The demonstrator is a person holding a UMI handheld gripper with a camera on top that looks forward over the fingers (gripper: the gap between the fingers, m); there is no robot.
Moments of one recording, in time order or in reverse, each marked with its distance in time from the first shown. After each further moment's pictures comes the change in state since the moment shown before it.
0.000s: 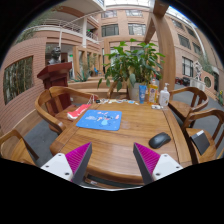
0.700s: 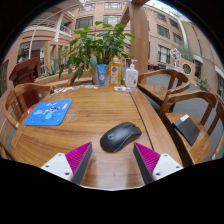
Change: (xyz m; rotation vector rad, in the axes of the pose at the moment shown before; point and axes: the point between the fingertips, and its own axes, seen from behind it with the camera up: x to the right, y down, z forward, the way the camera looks) arm 0.199 0.063 0.122 -0.106 0.278 0.111
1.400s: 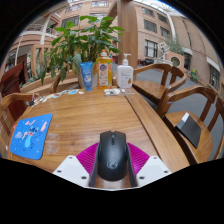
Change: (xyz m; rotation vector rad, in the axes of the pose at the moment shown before) arm 0.009 -0.056 0.113 -0.028 0.115 0.097
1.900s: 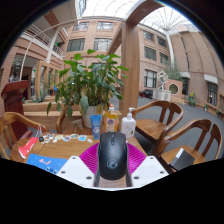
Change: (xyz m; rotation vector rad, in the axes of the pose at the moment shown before) arm -0.037 -0.183 -0.084 0.337 0.016 -0.046
